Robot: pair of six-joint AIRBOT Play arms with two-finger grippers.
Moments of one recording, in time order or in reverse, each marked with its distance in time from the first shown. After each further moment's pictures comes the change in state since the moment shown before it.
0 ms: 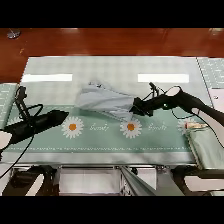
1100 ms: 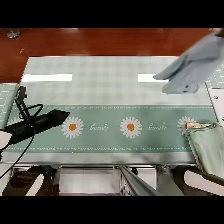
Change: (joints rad) left arm 0.000 0.000 0.000 -0.034 -0.009 0.002; right arm -0.470 0.261 1.134 -0.533 0.793 0.365
